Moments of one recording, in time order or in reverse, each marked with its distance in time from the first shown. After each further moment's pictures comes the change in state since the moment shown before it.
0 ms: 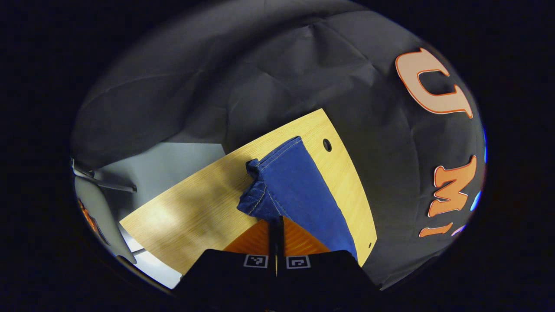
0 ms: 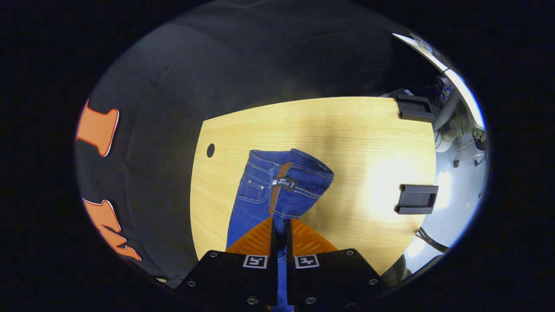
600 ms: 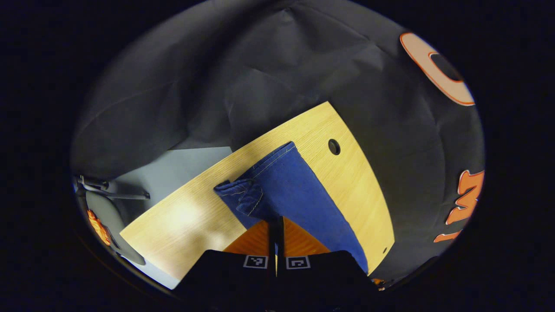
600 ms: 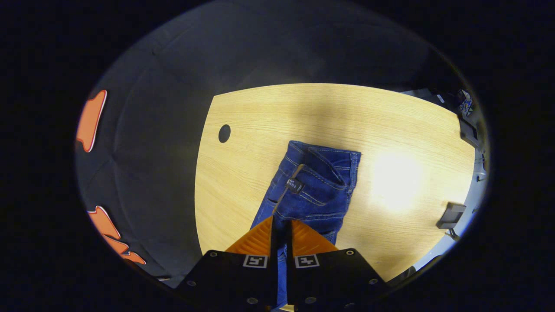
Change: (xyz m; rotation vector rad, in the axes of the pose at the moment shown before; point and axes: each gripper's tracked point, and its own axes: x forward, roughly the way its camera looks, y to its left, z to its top) left arm 0.086 -0.047 0.034 0.065 0.082 0.206; right arm 0.082 0.085 0.010 -0.066 0.176 -0.010
